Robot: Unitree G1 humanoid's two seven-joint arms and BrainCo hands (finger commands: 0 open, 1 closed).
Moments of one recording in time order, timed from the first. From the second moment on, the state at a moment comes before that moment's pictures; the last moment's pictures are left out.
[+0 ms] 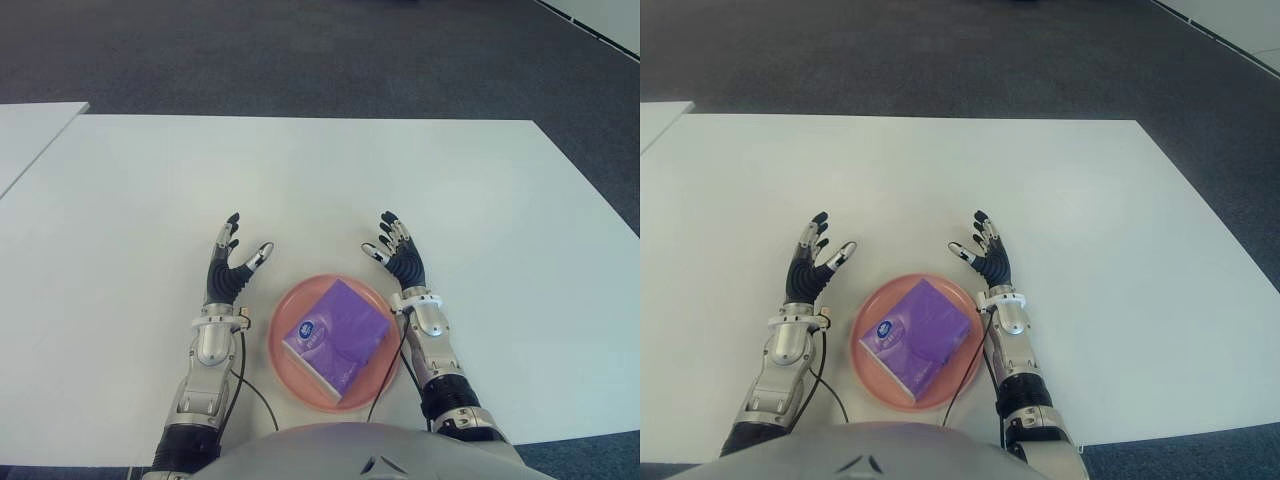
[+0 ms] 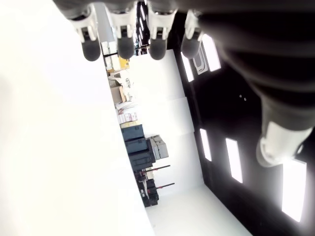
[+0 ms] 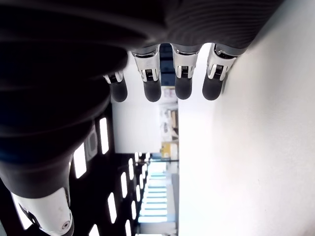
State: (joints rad) left arm 0.18 0.06 -0.02 0.12 0.20 -0.31 0.19; right arm -0.11 0.01 -0.02 0.55 0.00 -0.43 0.06
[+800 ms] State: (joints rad) left arm 0.13 0.07 -0.01 0.31 0.21 -0.48 0.22; right arm -0.11 0.01 -0.02 0.55 0.00 -0.42 0.07
